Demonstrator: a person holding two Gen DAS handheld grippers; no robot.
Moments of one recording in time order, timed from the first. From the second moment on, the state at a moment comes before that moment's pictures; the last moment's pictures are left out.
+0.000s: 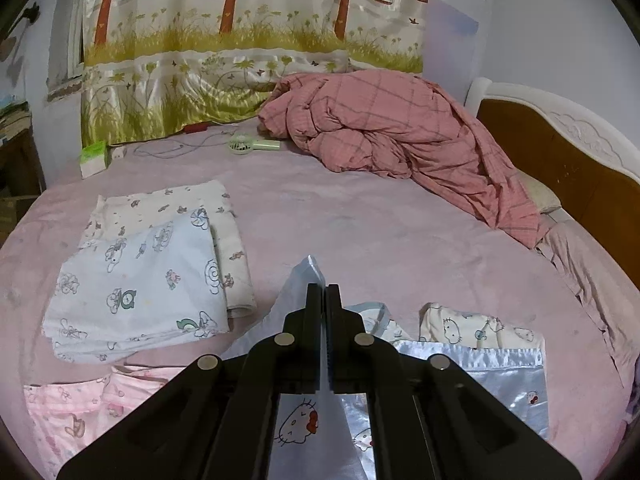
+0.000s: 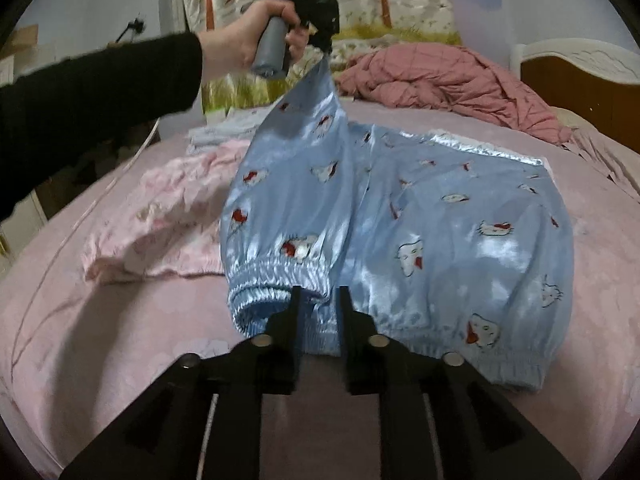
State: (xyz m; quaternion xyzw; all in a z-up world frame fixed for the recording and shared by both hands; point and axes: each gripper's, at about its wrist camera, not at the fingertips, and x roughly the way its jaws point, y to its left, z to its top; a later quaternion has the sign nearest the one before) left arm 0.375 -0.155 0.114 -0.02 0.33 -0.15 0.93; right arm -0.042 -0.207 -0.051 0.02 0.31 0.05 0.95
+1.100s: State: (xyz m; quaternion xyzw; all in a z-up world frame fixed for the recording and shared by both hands) left arm 0.363 -0.204 0.128 -0.03 0.33 -0.21 0.92; right arm -0.089 -0.214 -0.019 -0.03 0.20 -0.11 0.97
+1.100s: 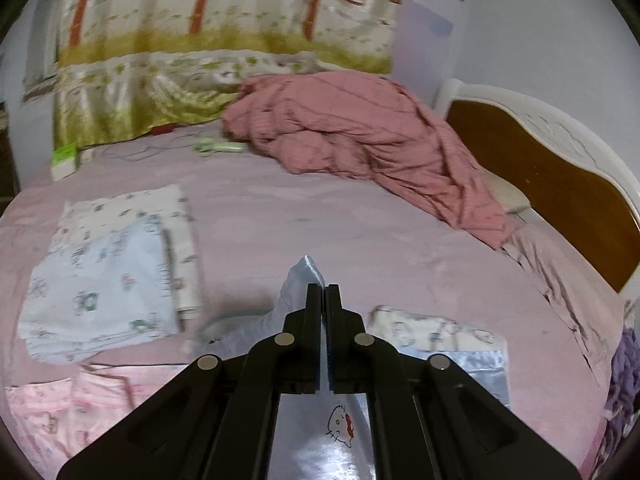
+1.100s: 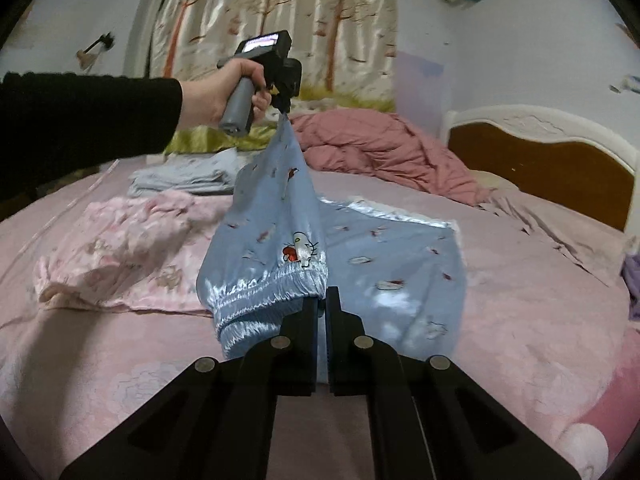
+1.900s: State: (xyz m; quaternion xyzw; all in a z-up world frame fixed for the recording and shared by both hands) left arm 0.317 -0.425 0.068 0.07 0.37 -0.32 0.87; right arm -0.119 -0.274 -0.037 0.04 0.21 -0.16 0.96
